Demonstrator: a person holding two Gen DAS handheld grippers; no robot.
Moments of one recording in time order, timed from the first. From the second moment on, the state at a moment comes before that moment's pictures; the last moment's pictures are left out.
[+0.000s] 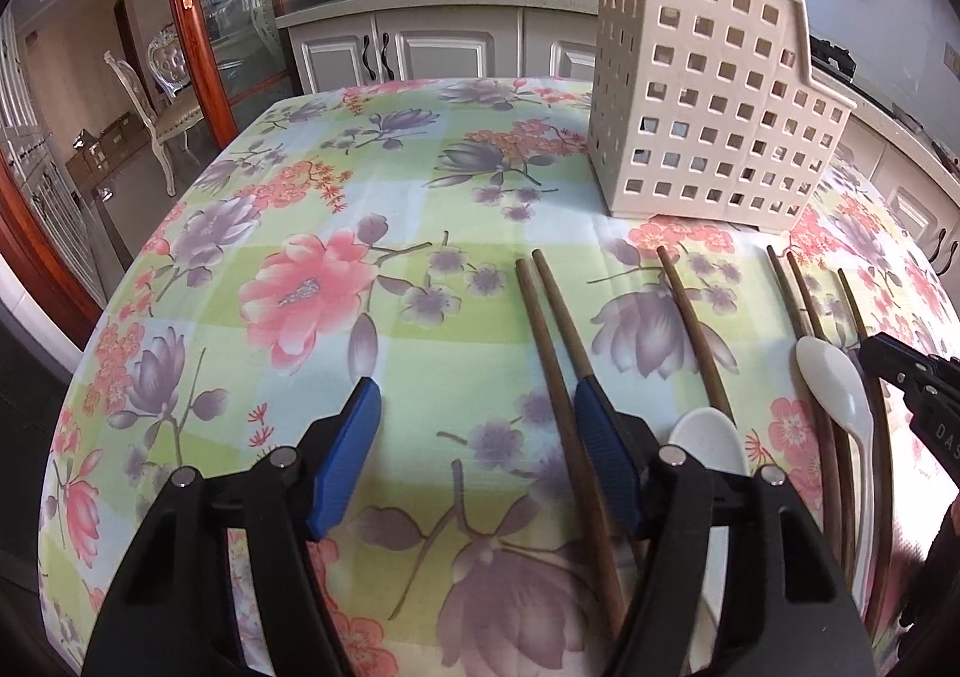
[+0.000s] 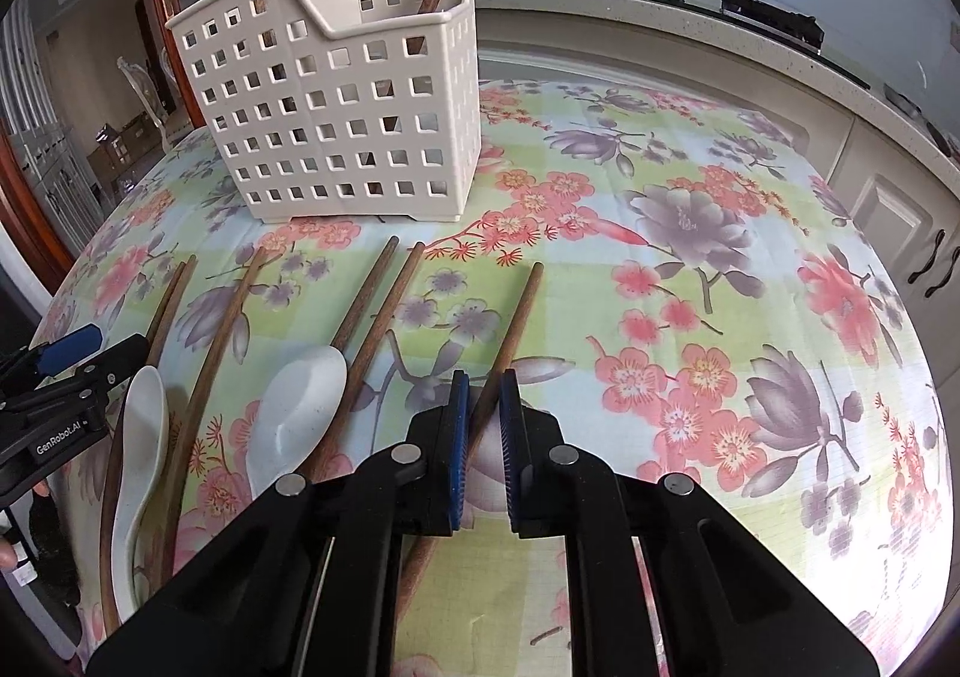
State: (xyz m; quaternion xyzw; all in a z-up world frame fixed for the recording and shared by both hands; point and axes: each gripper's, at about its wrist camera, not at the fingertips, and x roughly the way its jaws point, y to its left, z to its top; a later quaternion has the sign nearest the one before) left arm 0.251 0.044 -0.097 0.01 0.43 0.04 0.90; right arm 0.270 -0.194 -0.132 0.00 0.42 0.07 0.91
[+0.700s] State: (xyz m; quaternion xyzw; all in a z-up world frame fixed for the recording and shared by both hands) left arm 0.258 0.034 -0.097 0.02 0.43 0.00 0.90; right arm 0.272 -0.189 -0.132 -0.02 0.42 0.06 0.91
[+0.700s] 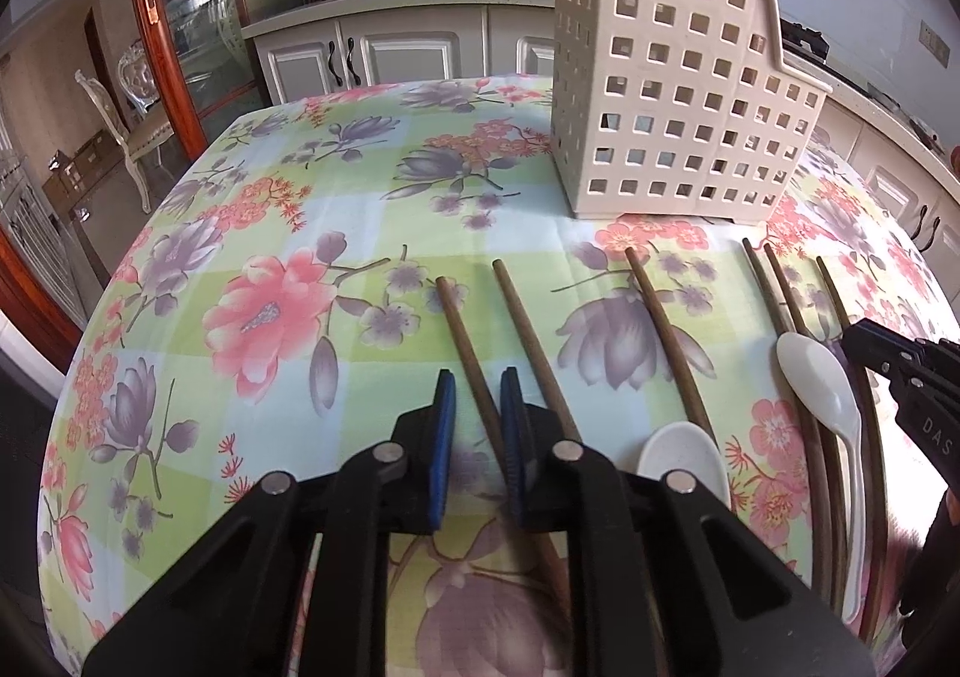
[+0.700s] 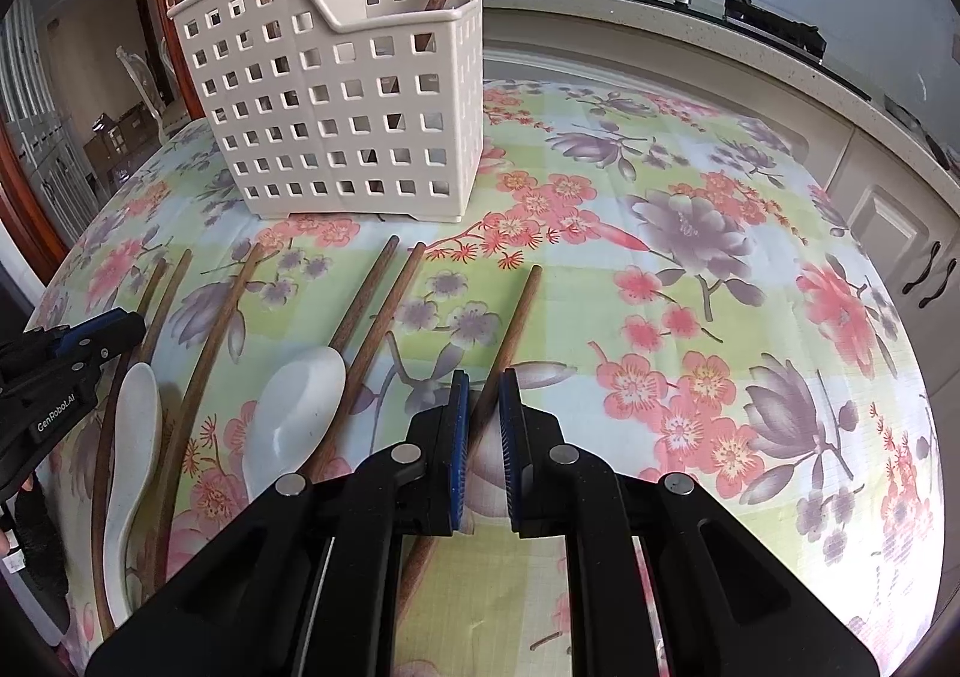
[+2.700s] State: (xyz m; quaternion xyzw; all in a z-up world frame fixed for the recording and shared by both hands) left arm 0.164 0.040 -0.001 0.00 0.28 -0.01 0.96; right arm 0.185 -0.217 -0.035 0.03 0.23 0.12 0.97
